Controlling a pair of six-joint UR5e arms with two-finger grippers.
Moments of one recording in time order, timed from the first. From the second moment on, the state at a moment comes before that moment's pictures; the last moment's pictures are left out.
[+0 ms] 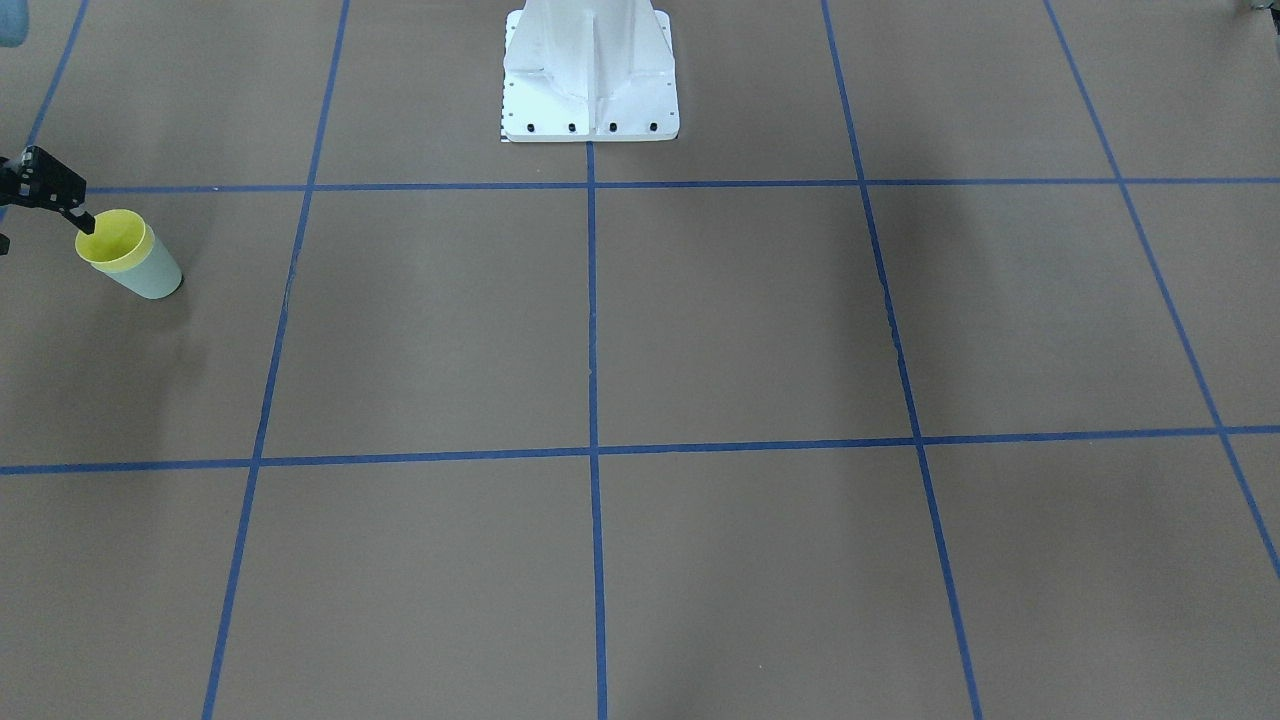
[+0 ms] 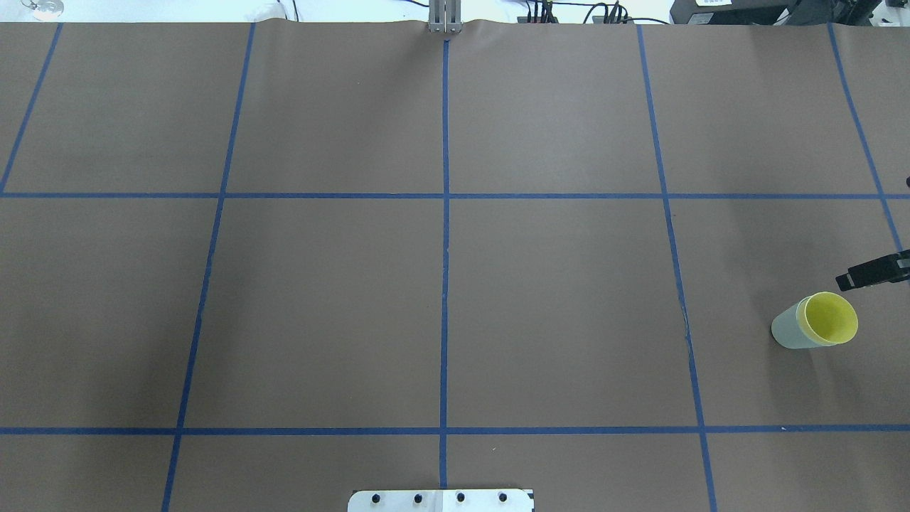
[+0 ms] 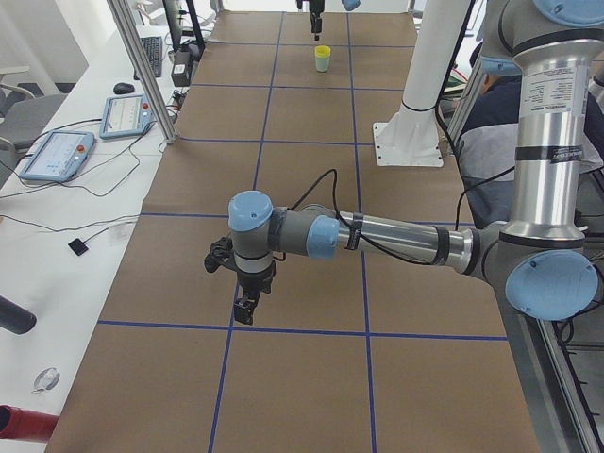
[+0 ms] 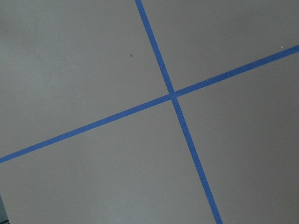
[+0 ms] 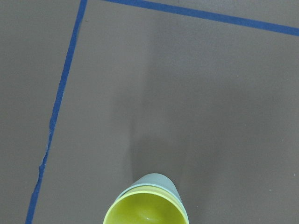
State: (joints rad) left arm -1.49 -1.54 -1.73 -1.56 -2.17 0.20; right arm 1.11 -1.83 1.99 -1.20 2.29 0.51
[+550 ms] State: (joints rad) left arm -1.49 -1.52 -1.73 -1.56 -2.17 0.20; right arm 1.41 -1.72 1.97 -1.64 2.28 0.05
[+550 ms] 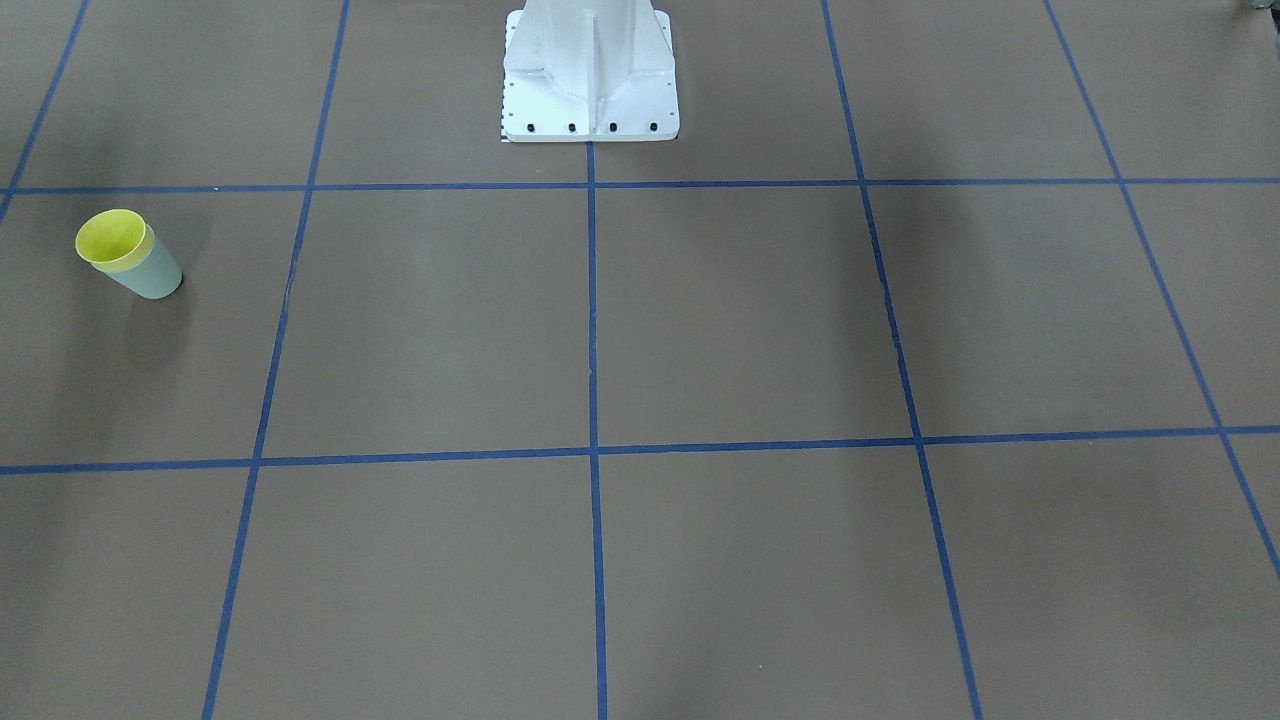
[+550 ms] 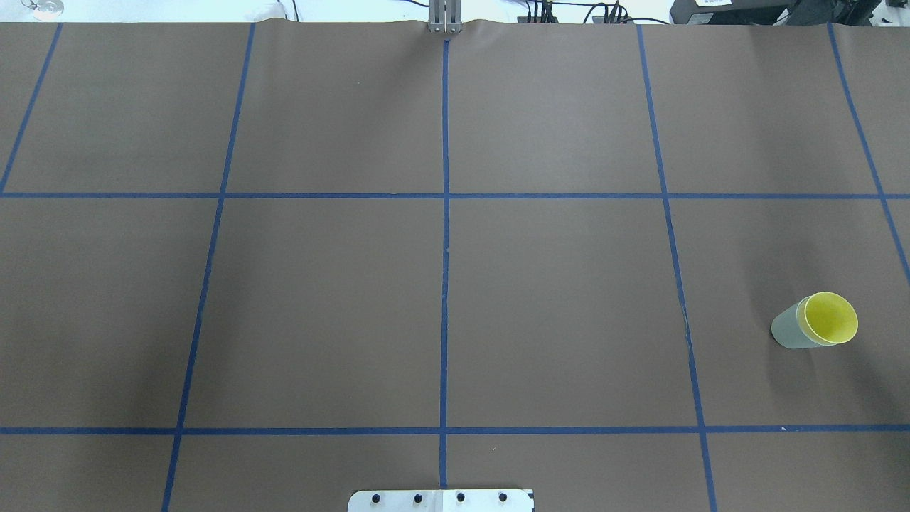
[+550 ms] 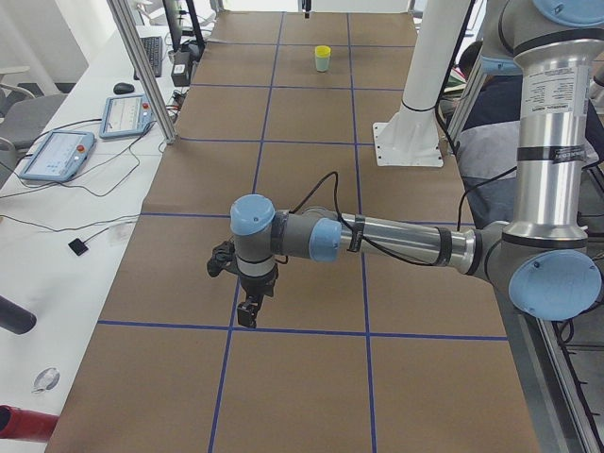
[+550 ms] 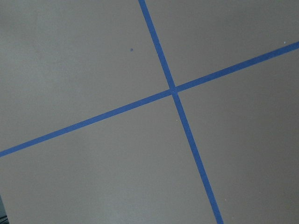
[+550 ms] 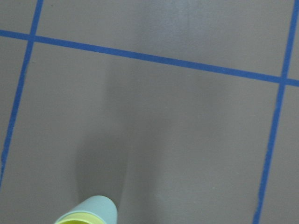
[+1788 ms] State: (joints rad) left arm -1.57 -1.41 -1.86 -1.38 -2.22 0.24; right arm 1.54 -1.80 1.88 -1.74 2.24 -0.08
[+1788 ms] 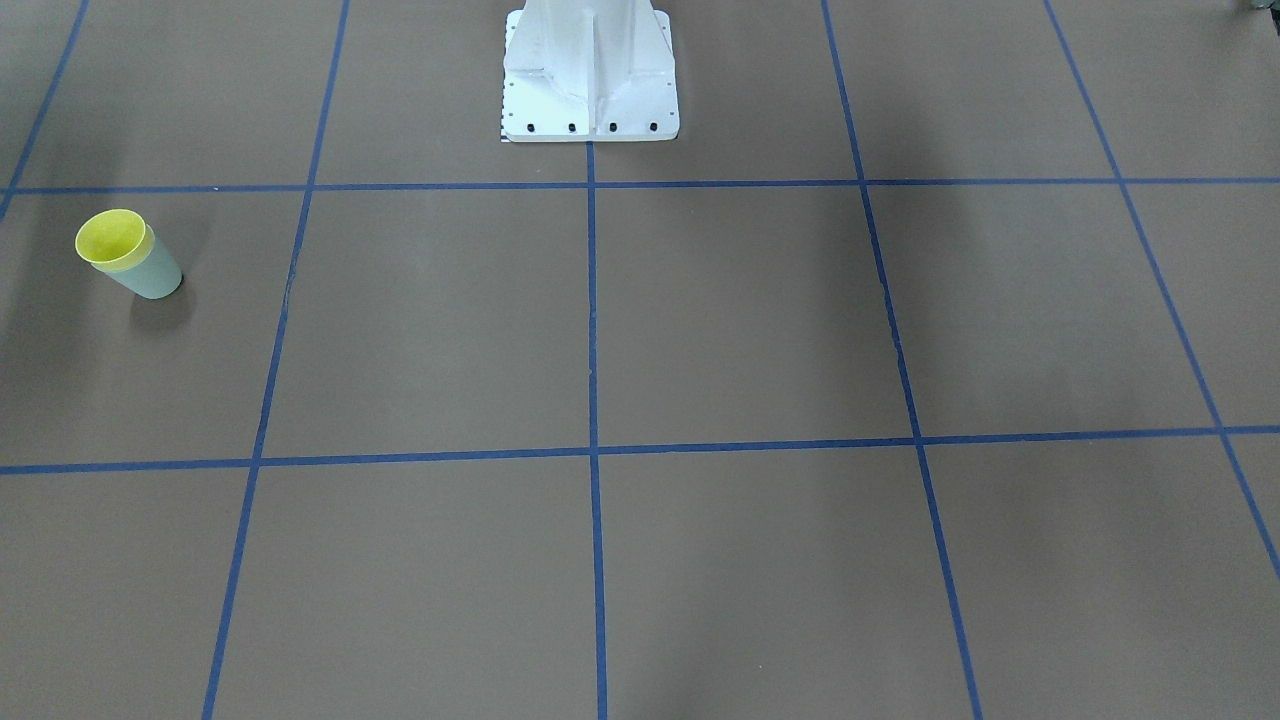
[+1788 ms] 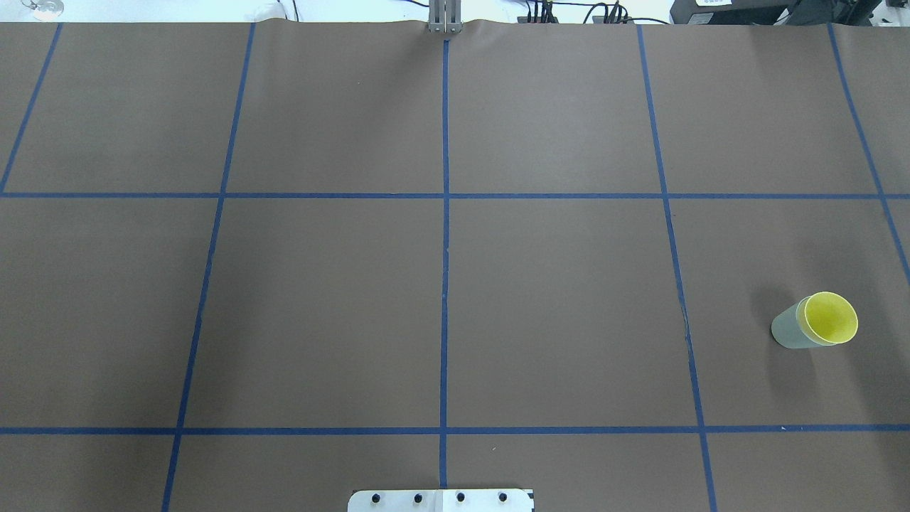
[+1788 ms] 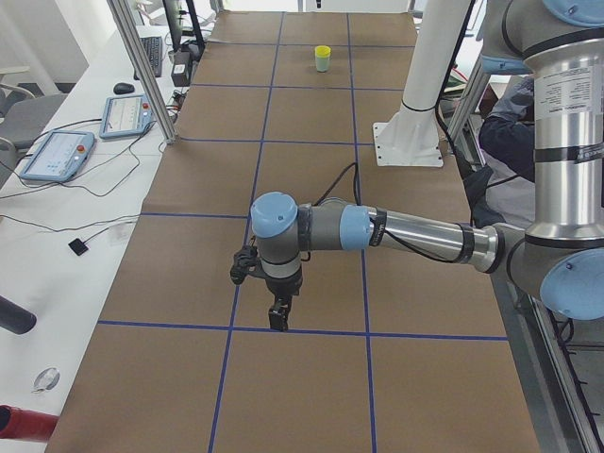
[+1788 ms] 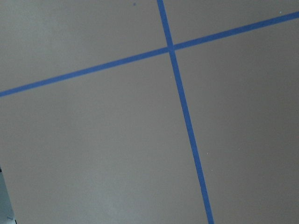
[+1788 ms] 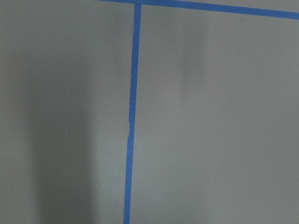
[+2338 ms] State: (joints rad) left arm -1.58 -1.34 -1.80 -1.60 -2.29 0.02; right arm 1.54 -1.80 1.88 -1.74 2.25 -0.07
